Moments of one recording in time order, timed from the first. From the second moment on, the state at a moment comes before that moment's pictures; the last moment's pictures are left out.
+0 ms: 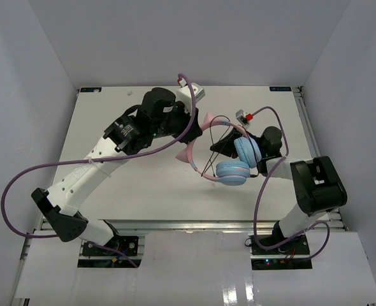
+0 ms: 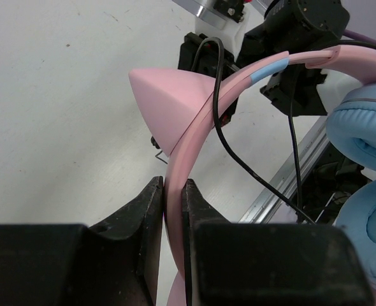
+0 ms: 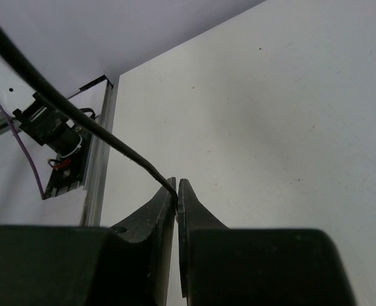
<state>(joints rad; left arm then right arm) -0.81 1.44 1.70 -0.72 0.13 -0.16 0.26 1.61 0.64 1.14 -1.17 0.52</state>
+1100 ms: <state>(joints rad) -0.81 1.43 1.79 -0.68 0.11 -0.31 0.14 1.43 0.61 0.78 -1.20 0.27</state>
